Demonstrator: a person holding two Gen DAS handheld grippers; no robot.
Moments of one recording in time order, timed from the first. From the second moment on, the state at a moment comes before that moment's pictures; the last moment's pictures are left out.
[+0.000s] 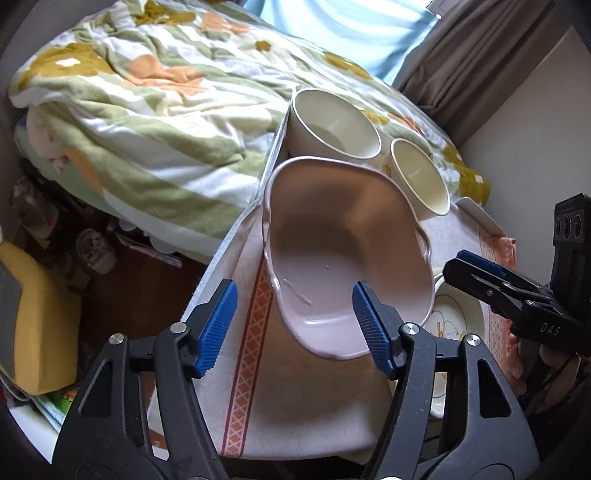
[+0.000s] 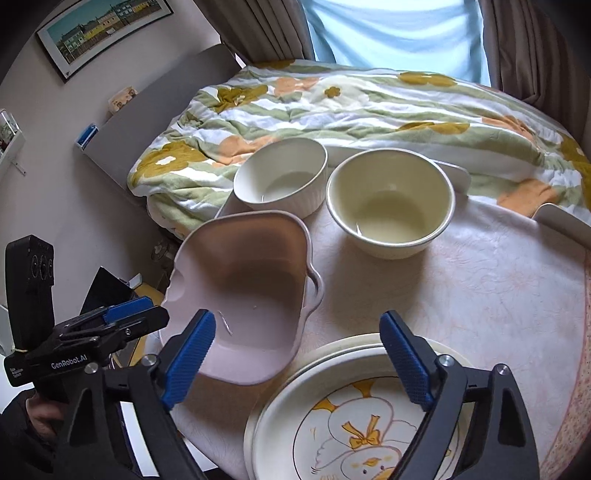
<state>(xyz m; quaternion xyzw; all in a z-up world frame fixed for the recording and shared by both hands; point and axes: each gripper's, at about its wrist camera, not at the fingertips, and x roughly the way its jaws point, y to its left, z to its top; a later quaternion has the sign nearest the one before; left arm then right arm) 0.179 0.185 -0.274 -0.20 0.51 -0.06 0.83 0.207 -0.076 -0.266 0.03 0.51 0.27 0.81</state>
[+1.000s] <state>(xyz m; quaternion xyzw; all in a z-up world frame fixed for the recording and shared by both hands) 0.202 0.173 -0.242 -0.14 0.51 -0.10 0.84 0.208 -0.084 -0.271 0.10 0.52 0.27 0.80</state>
